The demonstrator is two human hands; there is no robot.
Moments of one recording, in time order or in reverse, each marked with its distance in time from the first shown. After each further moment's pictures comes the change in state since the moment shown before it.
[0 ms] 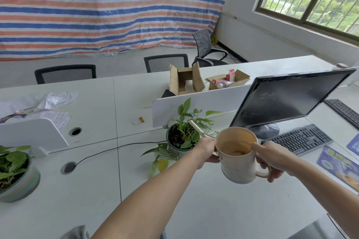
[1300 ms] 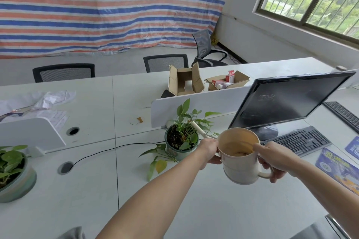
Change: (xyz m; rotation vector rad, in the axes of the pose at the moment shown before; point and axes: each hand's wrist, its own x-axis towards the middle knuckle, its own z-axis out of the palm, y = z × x) left_hand 0.007 0.002 0.009 0.008 -0.004 -0.013; right_hand 0.005 0.003 -0.008 -0.055 0.014 0.006
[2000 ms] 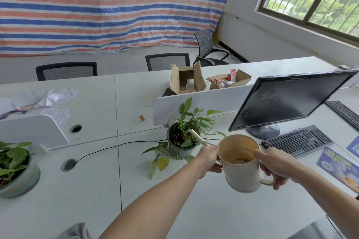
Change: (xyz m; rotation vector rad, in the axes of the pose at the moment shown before) left_hand -0.009 -0.030 -0.003 -0.010 0.004 -0.029; right_hand -0.007 0.007 0.014 -0.055 -0.048 0.007
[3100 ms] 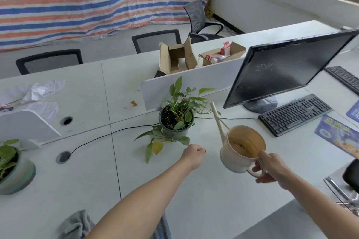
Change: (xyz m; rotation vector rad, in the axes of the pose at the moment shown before) left_hand 0.008 -0.064 -0.016 0.480 0.098 0.037; right_hand 0.045 0.090 0.082 0.612 0.017 0.197
